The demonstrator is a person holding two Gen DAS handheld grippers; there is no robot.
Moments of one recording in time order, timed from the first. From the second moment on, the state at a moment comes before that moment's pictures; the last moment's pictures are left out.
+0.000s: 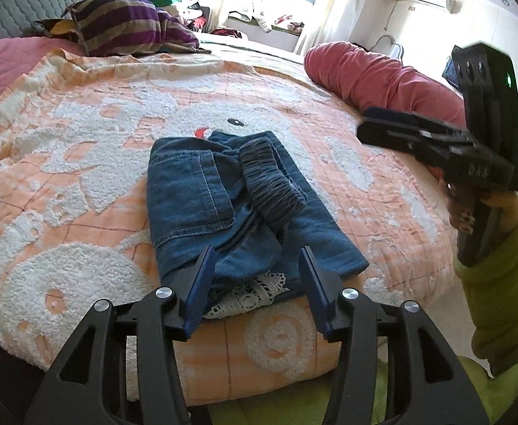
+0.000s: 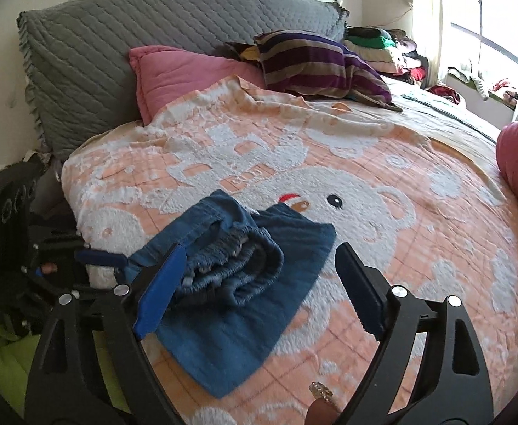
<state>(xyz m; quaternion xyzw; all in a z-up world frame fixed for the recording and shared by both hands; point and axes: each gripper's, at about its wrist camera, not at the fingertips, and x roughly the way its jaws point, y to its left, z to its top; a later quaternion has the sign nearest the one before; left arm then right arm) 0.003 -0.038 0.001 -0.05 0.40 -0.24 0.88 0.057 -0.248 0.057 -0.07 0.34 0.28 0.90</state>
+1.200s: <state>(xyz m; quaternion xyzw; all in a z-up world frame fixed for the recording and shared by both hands) 0.126 -0.009 -0.031 -0.10 0.48 -0.15 0.86 0.017 -0.111 -0.015 -0.26 0.34 0.45 0.78</state>
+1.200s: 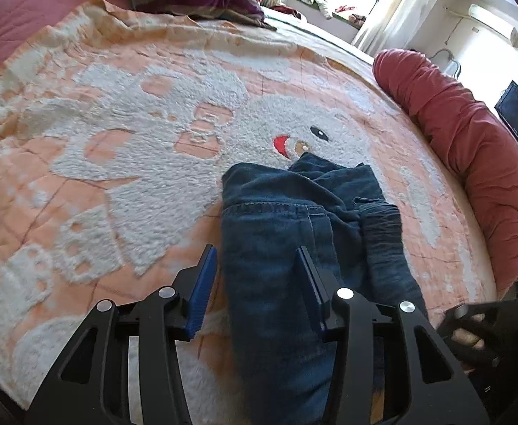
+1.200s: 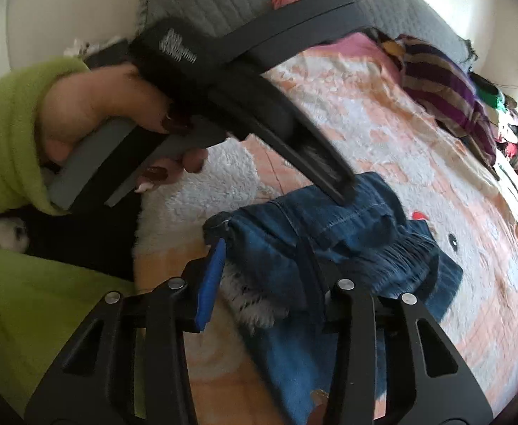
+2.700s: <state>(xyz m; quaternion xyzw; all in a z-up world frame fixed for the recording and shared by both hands) 0.073 -0.012 0.003 -0.07 0.40 -0.16 0.90 0.051 -0.251 0.049 -0.04 0.32 0.27 0.90</state>
